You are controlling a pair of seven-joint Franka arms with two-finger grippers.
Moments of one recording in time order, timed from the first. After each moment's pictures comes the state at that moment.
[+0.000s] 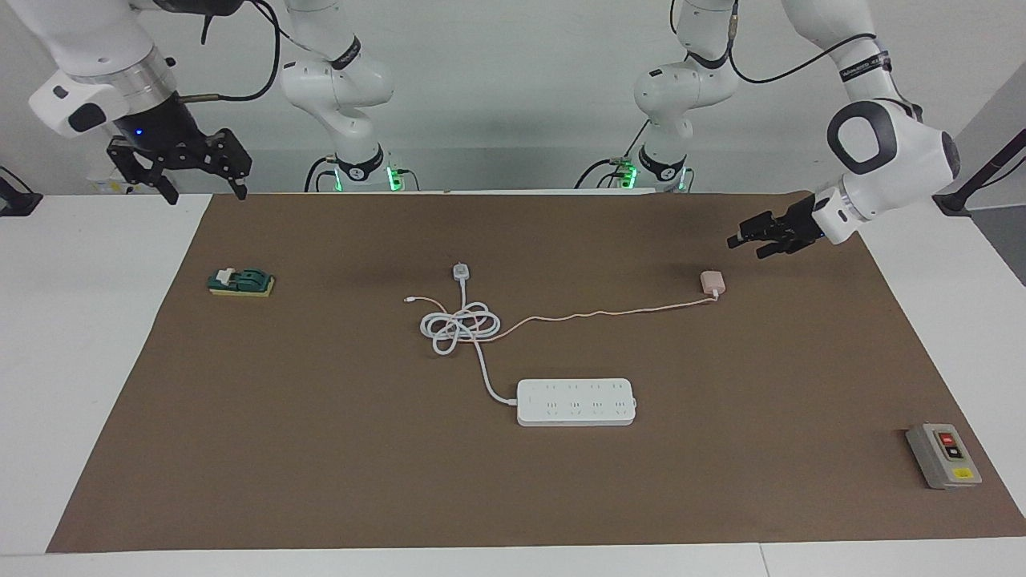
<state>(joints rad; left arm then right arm) 0.16 -0.06 0.03 -2.11 -0.40 1.71 0.34 0.05 -0.03 -0.12 -1.49 -0.01 1.43 -0.16</state>
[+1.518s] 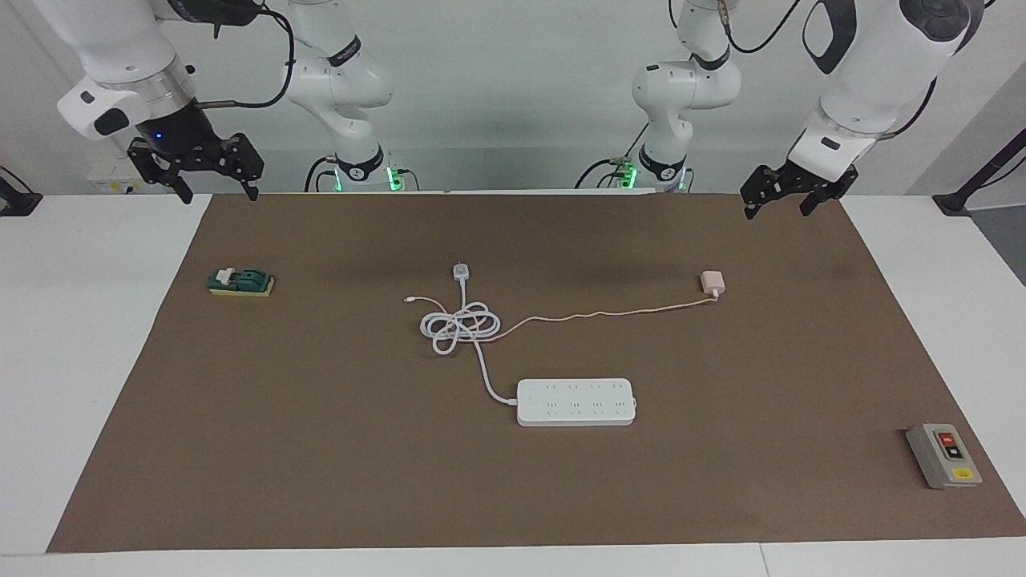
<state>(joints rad) -0.04 -0.06 -0.07 -1.69 0.01 1.52 -0.07 -0.04 -0.07 -0.03 -1.60 -0.01 1.50 -0.13</state>
